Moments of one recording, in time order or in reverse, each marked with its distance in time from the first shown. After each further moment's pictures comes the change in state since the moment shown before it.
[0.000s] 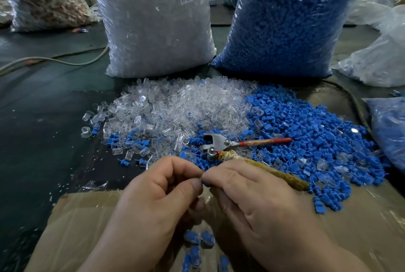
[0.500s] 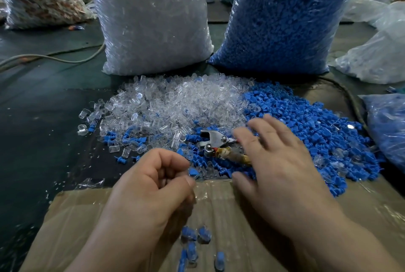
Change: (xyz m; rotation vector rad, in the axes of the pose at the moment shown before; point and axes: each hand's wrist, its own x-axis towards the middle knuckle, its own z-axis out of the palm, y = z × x) left_hand 0.001 0.000 -0.002 0.075 0.120 -0.035; right_hand 0.006 0.028 -0.015 -0.562 -0.197 0.332
